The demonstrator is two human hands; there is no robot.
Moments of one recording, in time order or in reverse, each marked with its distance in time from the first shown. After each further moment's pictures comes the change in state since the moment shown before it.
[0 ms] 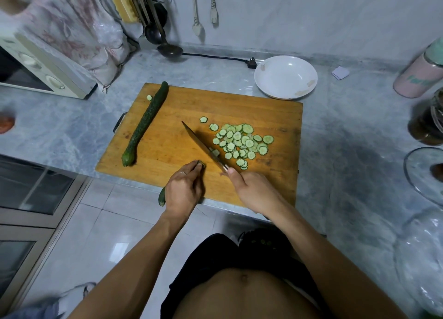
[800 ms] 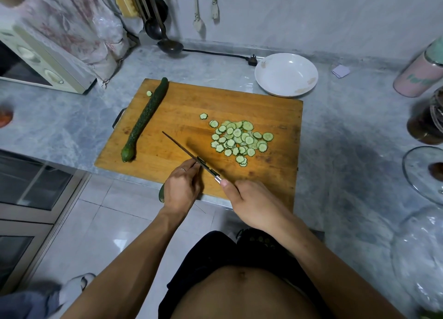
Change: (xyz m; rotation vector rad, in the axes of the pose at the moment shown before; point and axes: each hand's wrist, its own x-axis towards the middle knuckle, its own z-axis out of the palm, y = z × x) left_hand -0.001 -0.003 -0.003 -0.007 -0.011 0.081; right_hand -0.037 -0.016 -0.001 -0.136 -0.083 -0.071
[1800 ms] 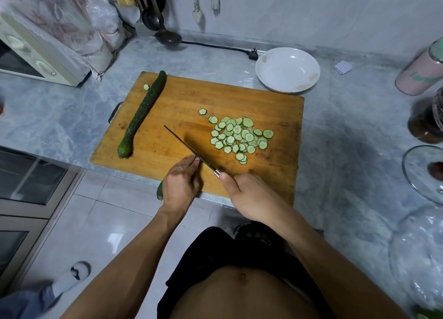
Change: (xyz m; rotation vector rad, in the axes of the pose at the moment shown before) left_hand -0.001 -0.002 0.005 -0.037 0.020 -0.069; right_hand 0.018 0.002 0.003 0.053 -0.036 0.058
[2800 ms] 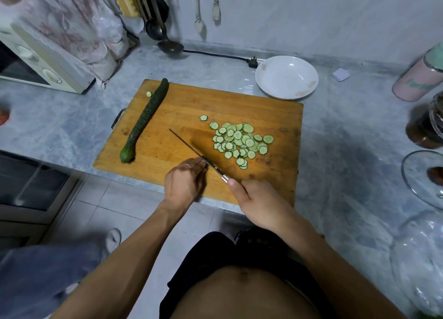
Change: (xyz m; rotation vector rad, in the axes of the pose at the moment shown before) left_hand 0.017 0.019 -0.017 0.163 0.000 0.105; right_hand -0.011 0.012 -0.006 -0.029 0.093 -0.067
